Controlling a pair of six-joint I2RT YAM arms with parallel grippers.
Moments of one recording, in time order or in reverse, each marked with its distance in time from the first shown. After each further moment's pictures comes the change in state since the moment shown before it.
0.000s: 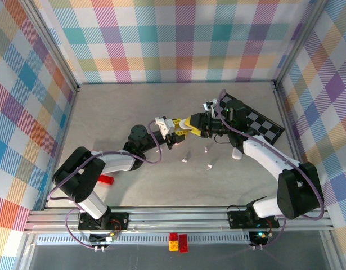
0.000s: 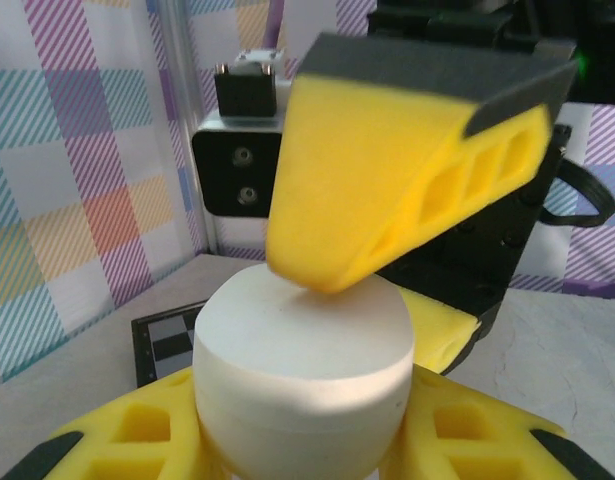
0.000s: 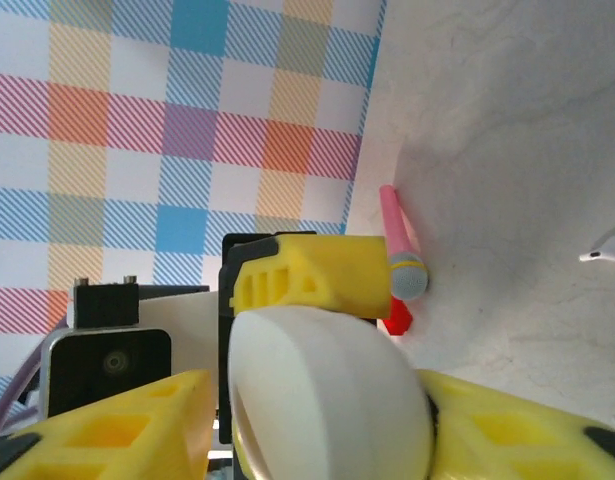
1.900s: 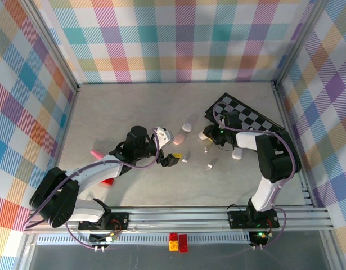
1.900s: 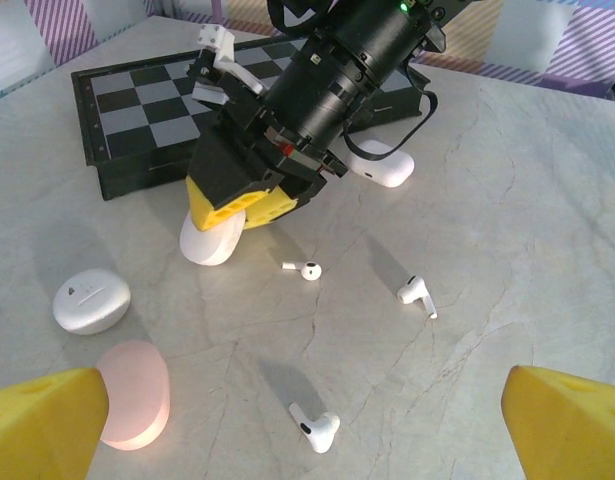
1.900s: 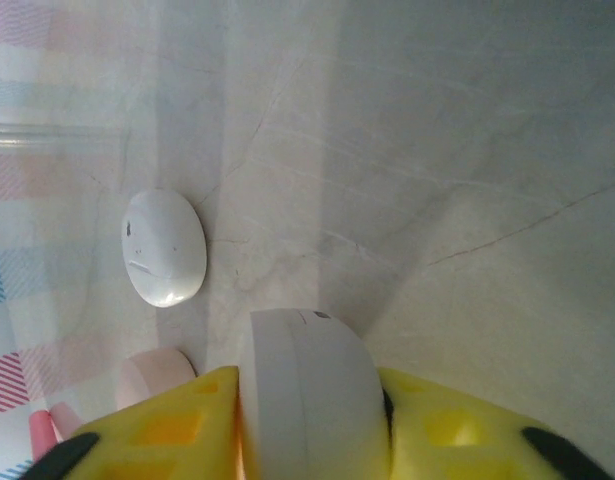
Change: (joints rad) left arm 0.012 -0.280 -0.031 -0.806 -0.035 0.194; right arm -0.140 0.401 -0.027 -0.095 0.513 -0.236
